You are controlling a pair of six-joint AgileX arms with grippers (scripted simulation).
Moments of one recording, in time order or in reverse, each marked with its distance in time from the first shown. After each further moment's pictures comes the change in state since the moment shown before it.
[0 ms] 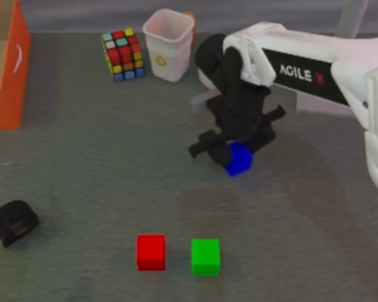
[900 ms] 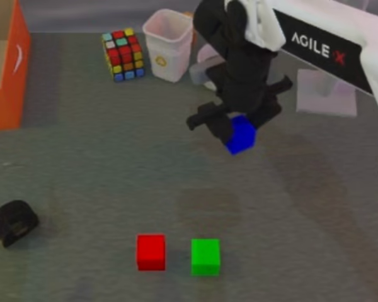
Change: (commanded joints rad) left arm 0.000 0.000 0.000 0.000 0.000 0.000; right arm 0.014 -0.078 0.144 -0.217 -0.001 0.028
